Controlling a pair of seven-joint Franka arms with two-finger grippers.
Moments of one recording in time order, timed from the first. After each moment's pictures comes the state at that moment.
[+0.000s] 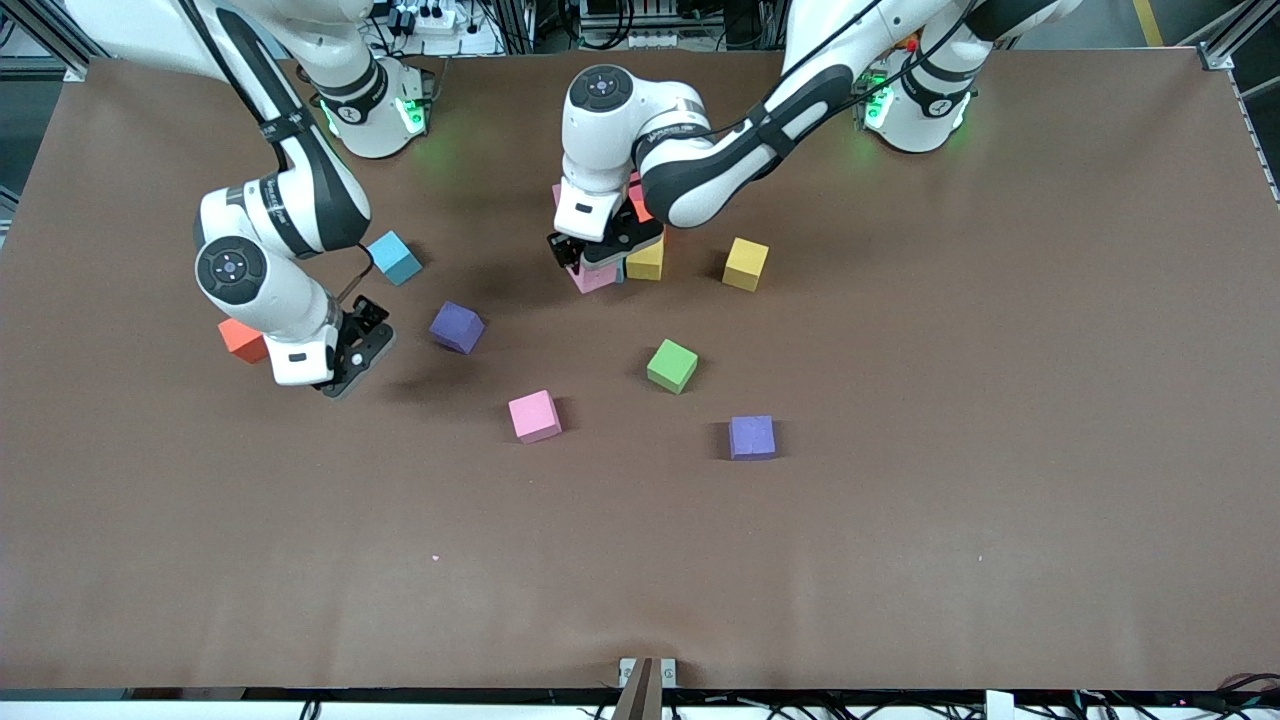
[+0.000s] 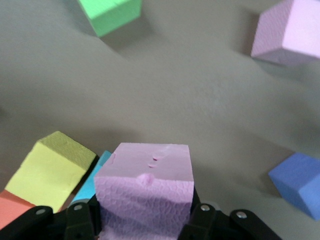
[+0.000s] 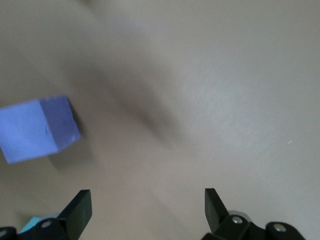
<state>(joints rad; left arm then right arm) -0.47 0.69 -0.70 -1.67 0.59 2.32 -1.89 -0.22 0.25 0.41 -2.15 -0.19 2.30 -0.56</state>
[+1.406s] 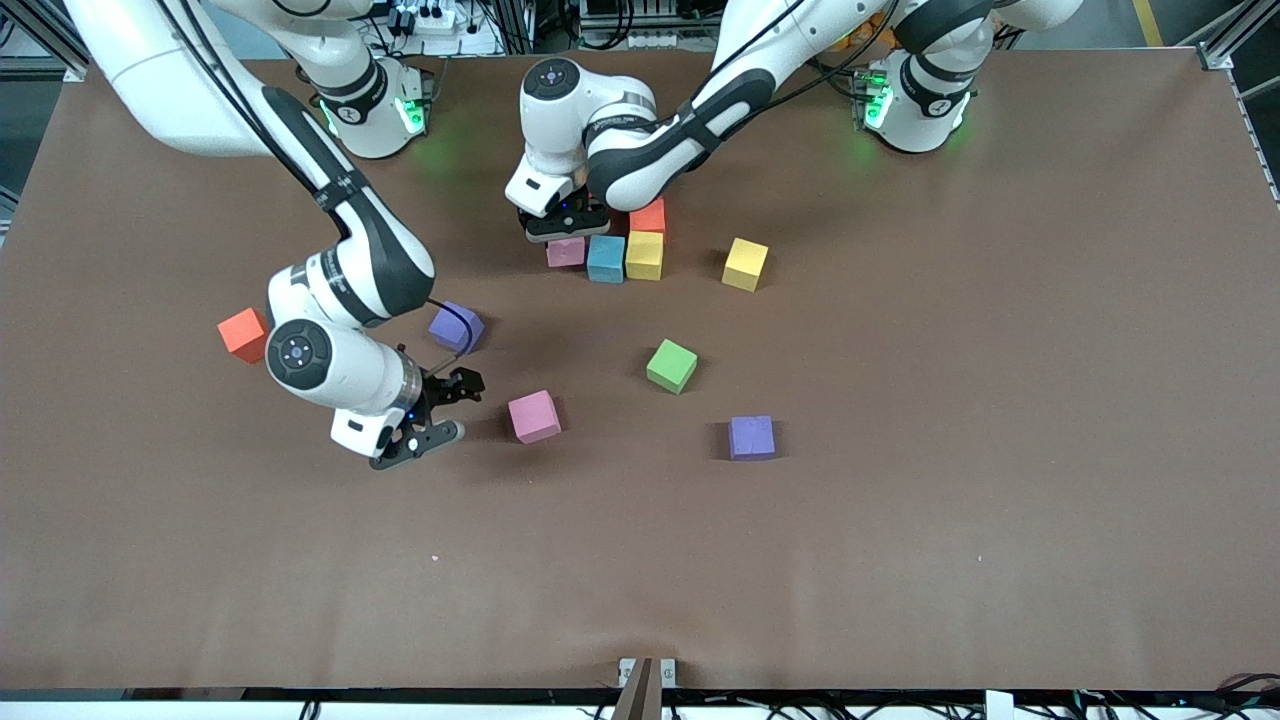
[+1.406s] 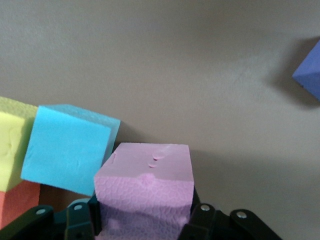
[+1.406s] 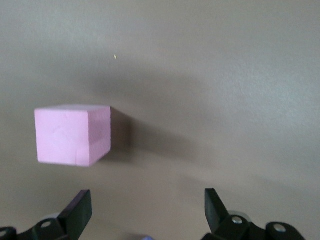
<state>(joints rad) -0.69 0.80 -0.60 -1.58 0.59 2.32 -1.70 -0.04 0.59 0.42 -1.70 -0.09 2.20 0.03</state>
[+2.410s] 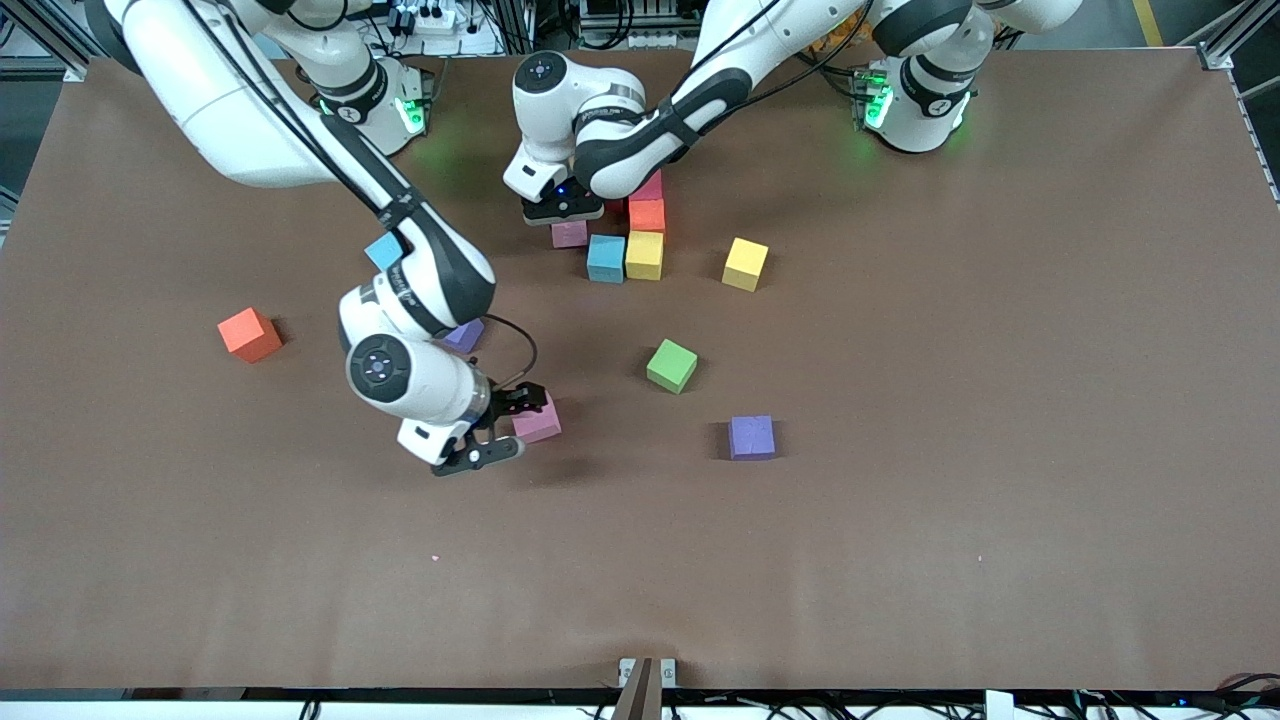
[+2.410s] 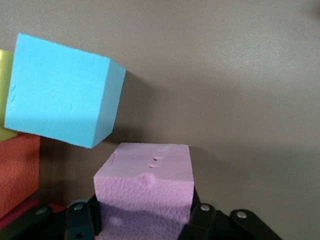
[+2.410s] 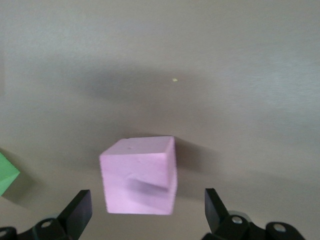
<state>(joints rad) -0.75 0.84 -0.60 -1.58 0.58 2.28 -1.70 0.09 0.72 0.42 -1.58 -0.09 2.23 0.24</state>
